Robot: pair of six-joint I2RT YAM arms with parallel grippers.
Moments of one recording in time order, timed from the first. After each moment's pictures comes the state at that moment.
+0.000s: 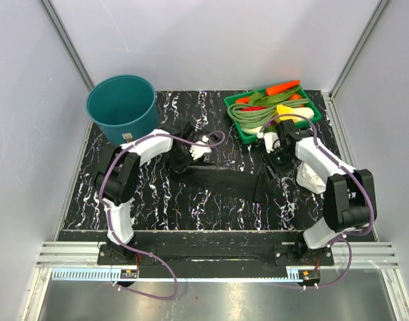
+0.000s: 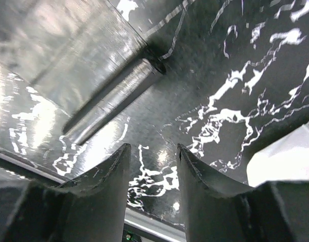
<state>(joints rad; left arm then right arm) -0.49 1.94 1.36 -0.80 0.17 0.68 0.21 1.59 1.09 -0.86 -0.17 -0.29</state>
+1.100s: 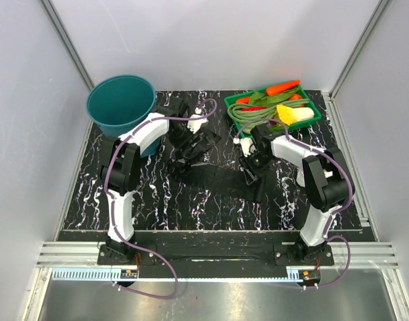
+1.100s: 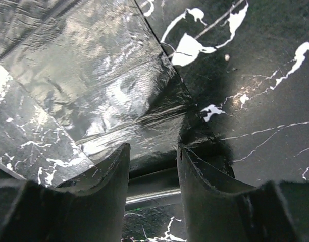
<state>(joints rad) -0.38 2.06 1.67 -0.84 0.27 0.47 0.37 1.82 1.17 -0.70 -0.33 -0.27</state>
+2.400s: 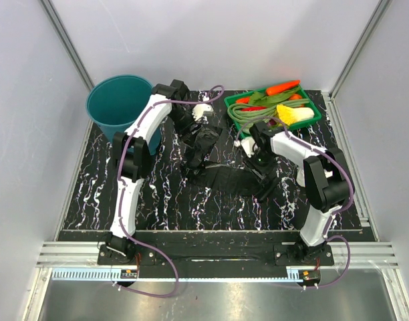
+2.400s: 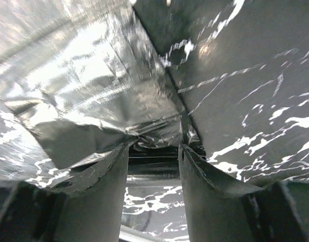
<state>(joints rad) -0.33 2.35 2.29 -1.31 0.53 0.81 0.38 1.82 1.20 -0.85 -0.04 -0.40</state>
